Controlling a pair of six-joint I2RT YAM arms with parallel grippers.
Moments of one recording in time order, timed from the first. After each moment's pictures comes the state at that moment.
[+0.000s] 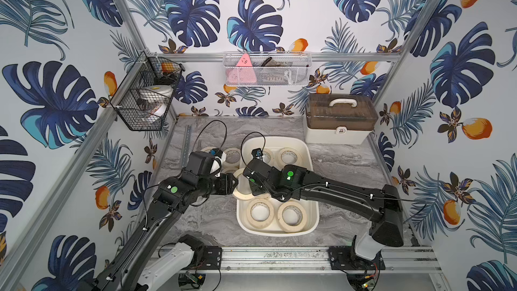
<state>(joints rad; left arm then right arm) -0.37 0.91 1.03 -0.99 0.21 -0.42 1.19 1.71 1.58 -0.83 0.41 0.68</state>
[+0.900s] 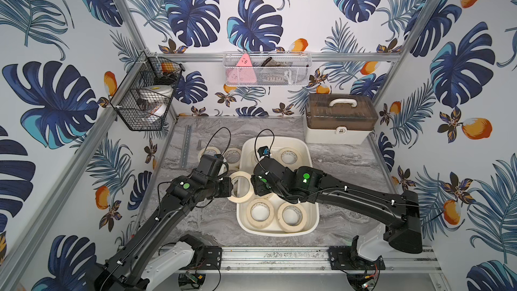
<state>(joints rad) -0.40 0.96 0.93 -0.97 0.07 -0.50 1.19 1.55 1.48 -0.78 0.40 0.66</state>
